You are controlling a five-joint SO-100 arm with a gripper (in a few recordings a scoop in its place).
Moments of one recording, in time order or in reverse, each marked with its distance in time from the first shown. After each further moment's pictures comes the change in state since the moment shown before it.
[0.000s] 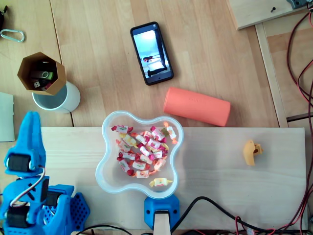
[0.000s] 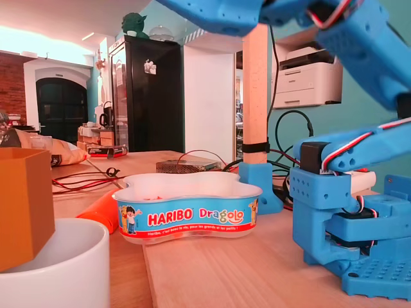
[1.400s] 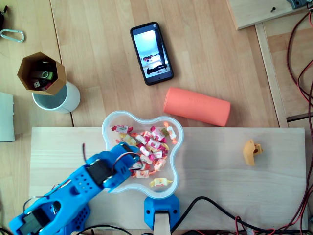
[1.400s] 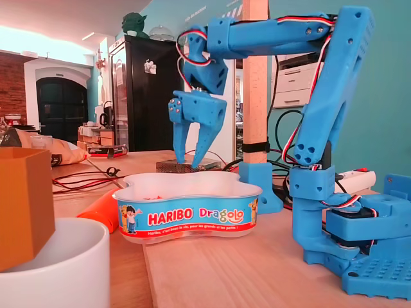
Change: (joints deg) arm 45.0 -58.4 -22.5 39.4 -8.3
